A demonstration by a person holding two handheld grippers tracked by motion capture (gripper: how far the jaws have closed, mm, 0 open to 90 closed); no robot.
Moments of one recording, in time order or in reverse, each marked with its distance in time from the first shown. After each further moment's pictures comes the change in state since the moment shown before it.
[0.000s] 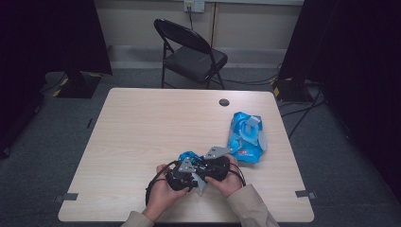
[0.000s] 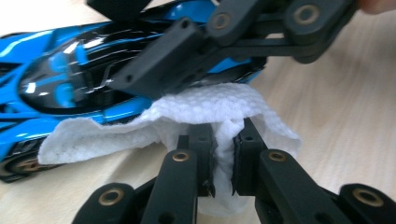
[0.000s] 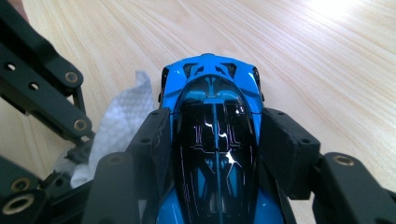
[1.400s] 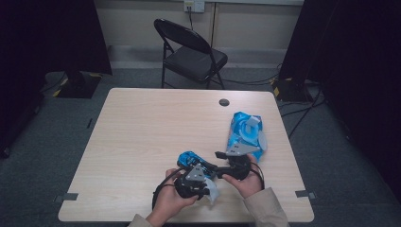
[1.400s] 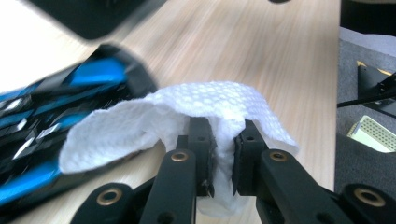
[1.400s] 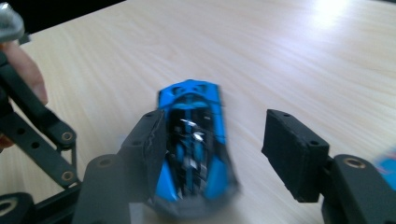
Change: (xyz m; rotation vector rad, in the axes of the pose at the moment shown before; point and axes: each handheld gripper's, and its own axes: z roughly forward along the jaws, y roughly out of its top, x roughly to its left) left arm -0.038 0.021 0.003 -0.069 -0.131 0.118; right arm -0.021 -0.004 -0.067 -0.131 0.009 0.090
